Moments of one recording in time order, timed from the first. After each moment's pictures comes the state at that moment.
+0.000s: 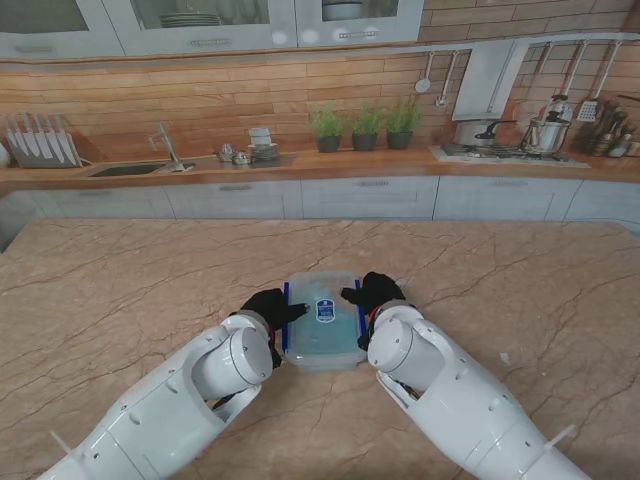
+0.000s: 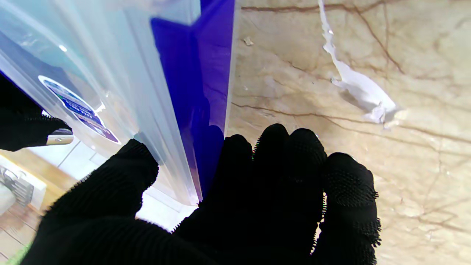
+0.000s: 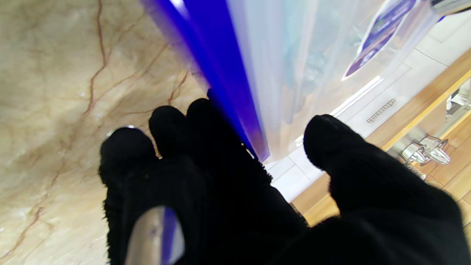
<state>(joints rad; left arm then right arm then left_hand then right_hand) 1.23 -1.21 -0.77 -1.46 0.36 0.66 0.05 -1.24 -1.23 0.85 -1.36 -0.26 0.53 -0.21 0.69 -0.20 0.44 -0.07 0.69 0.53 1.11 0.90 0.80 0.46 0.81 0.77 0.78 0.48 1.23 0.90 0.43 0.51 1.38 1.00 0.63 -0.40 0.72 -0.01 1.10 0.49 0.65 0.54 1.09 0.55 0.93 0.41 1.32 0.28 1.61 0.78 0.76 0.37 1.57 0.55</state>
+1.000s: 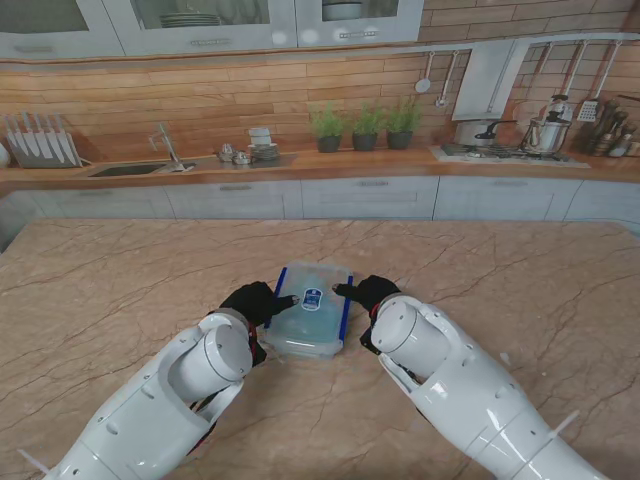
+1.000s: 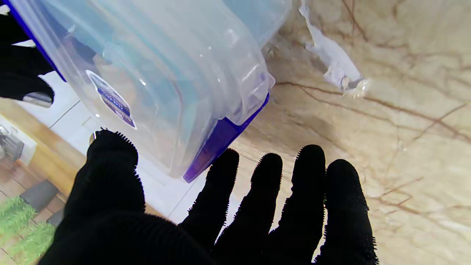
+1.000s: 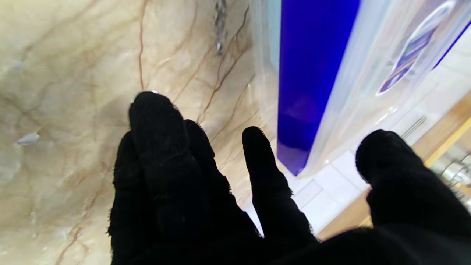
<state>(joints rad) 1.32 -1.21 -0.93 -1.52 0.36 0.62 0.05 -1.22 -1.23 0.89 -1.39 -0.24 0.67 -0.03 0.78 -0.15 0.00 -0.05 0.48 0.34 0.50 0.40 0.52 0.42 0.41 0.46 0.39 0.51 0.72 0.66 0.04 0.48 1.19 0.67 0.40 -0.28 0.46 0.00 0.66 0.18 0.30 0.57 0.74 0.49 0.80 0.38 0.99 0.37 1.10 0.59 0.36 0.38 1.35 0.58</state>
